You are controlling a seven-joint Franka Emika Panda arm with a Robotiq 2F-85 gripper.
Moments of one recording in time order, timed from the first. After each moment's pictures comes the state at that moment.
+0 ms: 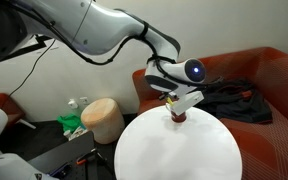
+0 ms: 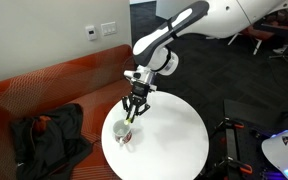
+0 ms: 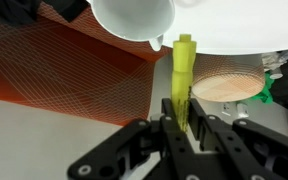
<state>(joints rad) -0.23 0.62 0.18 -1.83 0.93 2.21 -2.37</state>
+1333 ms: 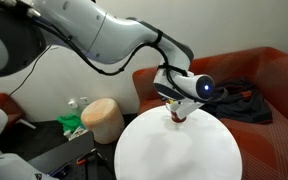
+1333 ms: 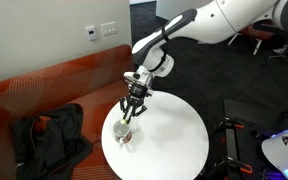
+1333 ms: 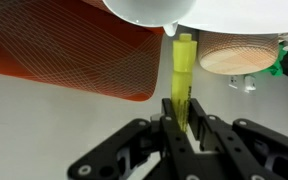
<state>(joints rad) -0.23 0.72 0.14 -1.73 1.09 2.07 -2.48</state>
